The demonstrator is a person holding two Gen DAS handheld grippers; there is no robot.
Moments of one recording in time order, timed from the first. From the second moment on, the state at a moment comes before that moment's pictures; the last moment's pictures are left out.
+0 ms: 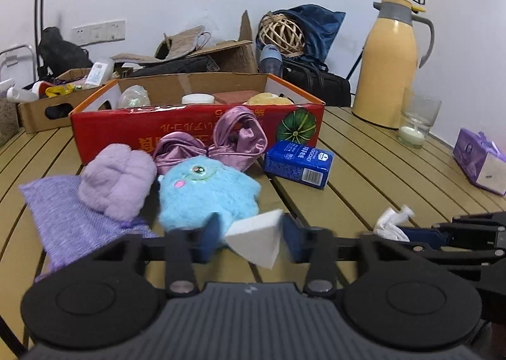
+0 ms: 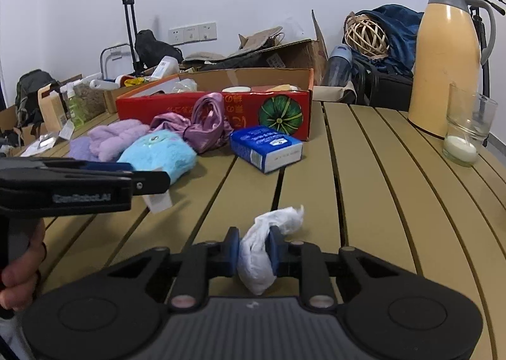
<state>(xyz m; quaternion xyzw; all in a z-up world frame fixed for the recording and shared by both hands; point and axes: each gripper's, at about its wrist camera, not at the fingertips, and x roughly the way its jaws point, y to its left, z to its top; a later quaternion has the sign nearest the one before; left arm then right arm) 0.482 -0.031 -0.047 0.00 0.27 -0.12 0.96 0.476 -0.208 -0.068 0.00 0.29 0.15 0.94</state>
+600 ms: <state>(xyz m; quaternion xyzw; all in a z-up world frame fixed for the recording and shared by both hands) 0.386 0.015 0.011 -0.07 0.19 -0.12 0.97 0.416 -0.202 -0.027 0.00 0.24 0.16 0.96</state>
